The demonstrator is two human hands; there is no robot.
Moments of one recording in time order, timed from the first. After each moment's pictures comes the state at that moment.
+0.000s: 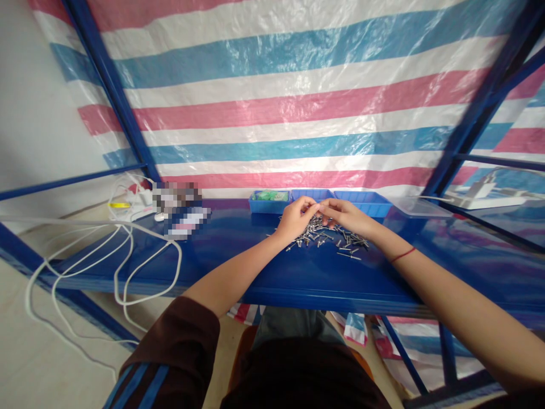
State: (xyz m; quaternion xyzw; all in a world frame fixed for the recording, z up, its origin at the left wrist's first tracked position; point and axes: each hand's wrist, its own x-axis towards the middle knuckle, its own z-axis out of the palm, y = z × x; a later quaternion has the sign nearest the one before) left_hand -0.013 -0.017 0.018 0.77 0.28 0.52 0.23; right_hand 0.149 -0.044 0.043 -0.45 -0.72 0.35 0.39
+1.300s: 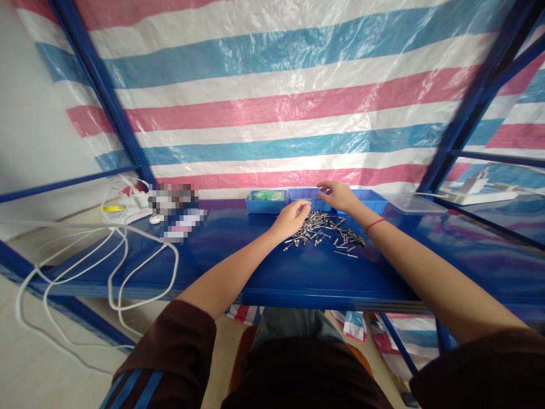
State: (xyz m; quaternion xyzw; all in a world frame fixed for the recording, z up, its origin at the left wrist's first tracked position) left_hand -0.018 -0.003 0.012 0.80 0.35 0.43 0.23; right_hand 0.176 0.034 0.045 -0.56 -0.75 0.00 0.36
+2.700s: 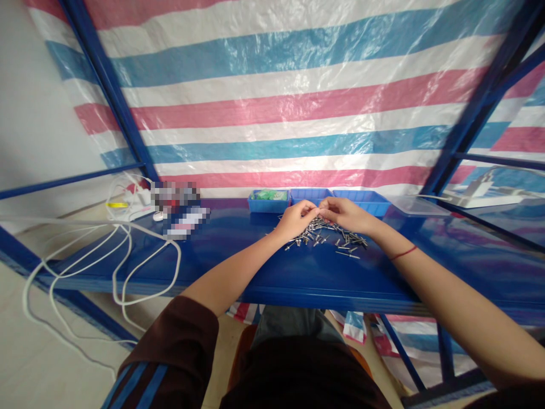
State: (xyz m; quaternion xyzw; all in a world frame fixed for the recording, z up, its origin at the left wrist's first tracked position) left_hand -0.013 -0.007 0.009 0.80 0.30 0.45 0.25; right_hand 0.159 -0.035 0.041 -0.44 -0.79 0.26 0.35
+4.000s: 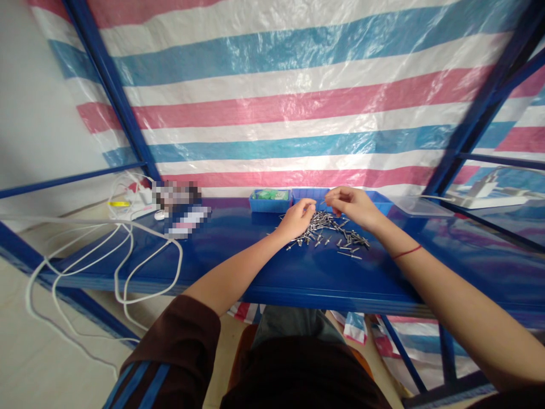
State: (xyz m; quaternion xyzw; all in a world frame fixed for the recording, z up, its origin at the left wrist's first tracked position) left_hand -0.013 -0.003 0.006 0.80 0.34 0.44 0.24; right_hand 0.155 -0.039 0.054 -0.45 -0.69 0.25 0.51
